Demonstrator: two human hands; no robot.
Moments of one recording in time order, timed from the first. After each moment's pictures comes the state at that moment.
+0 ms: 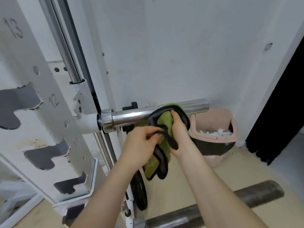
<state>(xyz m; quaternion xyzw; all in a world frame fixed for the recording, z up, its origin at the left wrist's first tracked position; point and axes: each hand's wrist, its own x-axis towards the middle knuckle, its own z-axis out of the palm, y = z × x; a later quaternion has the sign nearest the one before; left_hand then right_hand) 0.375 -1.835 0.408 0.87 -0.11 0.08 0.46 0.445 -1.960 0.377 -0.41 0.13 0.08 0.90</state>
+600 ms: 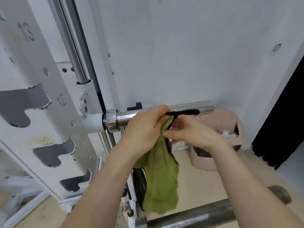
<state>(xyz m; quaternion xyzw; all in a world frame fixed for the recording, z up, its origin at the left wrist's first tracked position) 0.389 -1.834 0.447 0.89 -0.25 0.18 0.33 0.397 -2.004 0.431 -0.82 -0.21 0.07 0.52</state>
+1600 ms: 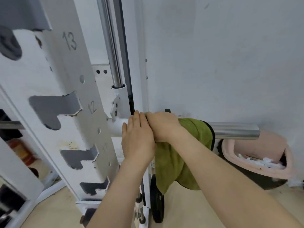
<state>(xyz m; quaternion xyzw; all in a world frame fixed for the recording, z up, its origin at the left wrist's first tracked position) 0.426 -1.789 0.410 0.96 0.11 0.21 0.11 0.497 -1.869 0.434 -0.93 -0.34 -0.14 0.04</state>
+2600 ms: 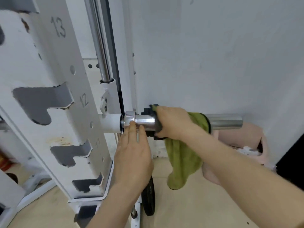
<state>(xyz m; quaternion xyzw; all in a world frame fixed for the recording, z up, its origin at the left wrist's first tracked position) 0.370 -1.800 0.385 0.97 0.03 0.21 0.08 0.500 -1.915 0.419 -0.94 -0.29 -0.18 -0.01</state>
